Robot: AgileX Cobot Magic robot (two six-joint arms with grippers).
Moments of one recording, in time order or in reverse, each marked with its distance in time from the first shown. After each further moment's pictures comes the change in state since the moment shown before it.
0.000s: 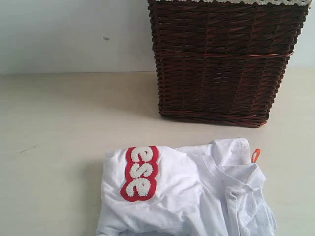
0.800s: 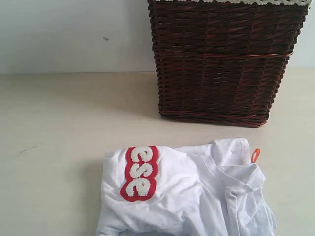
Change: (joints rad) left arm 0.000 0.000 0.000 0.000 0.000 0.000; right arm 0.000 0.000 0.000 -0.130 0.013 0.146
